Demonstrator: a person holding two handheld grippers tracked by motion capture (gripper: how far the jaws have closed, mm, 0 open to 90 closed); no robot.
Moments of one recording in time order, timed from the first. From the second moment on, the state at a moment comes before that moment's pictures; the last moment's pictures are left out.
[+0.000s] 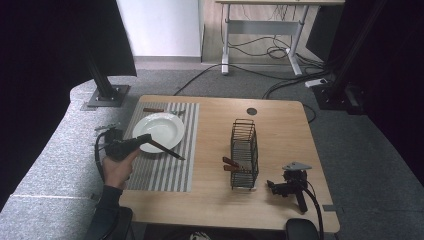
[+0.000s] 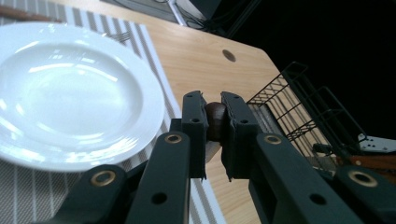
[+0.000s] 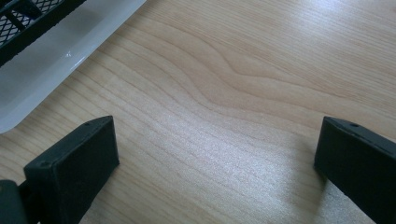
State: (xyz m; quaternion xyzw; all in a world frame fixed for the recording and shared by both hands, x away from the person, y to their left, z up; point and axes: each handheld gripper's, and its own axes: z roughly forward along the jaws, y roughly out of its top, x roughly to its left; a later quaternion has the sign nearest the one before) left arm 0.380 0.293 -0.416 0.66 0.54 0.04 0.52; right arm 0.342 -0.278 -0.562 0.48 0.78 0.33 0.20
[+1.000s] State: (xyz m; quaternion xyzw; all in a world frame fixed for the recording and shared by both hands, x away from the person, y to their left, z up) left arm 0.381 0.331 -0.467 0.63 0.60 0.08 0.49; right arm 0.342 -0.278 -0.562 0.49 0.78 0.33 0.20
